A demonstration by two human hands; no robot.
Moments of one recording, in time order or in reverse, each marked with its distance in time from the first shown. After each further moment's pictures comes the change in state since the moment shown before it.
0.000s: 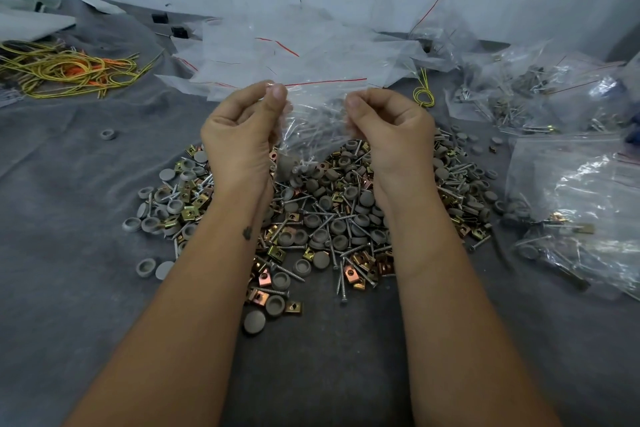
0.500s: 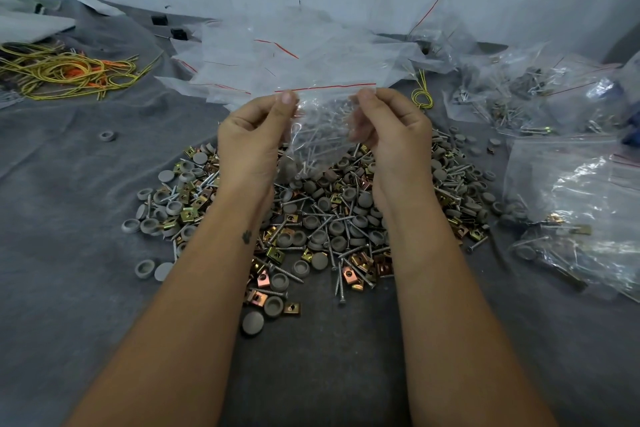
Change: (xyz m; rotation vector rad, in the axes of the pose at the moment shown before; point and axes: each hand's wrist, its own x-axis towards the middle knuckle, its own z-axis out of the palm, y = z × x) left_hand -0.005 0.002 0.002 0.166 -0.095 -0.140; right_hand -0.001 -0.003 -0.002 0.041 0.024 0.036
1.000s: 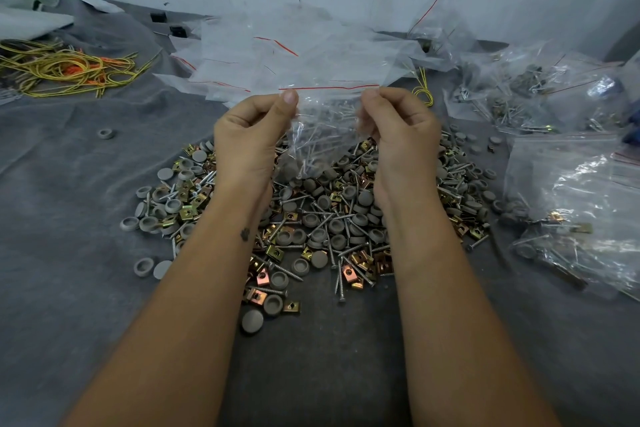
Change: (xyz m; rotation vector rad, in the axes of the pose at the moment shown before) left_hand 0.004 -0.004 -0.004 -0.039 -0.033 0.076; right_hand 0.002 0.002 -0.001 0.021 0.075 -0.044
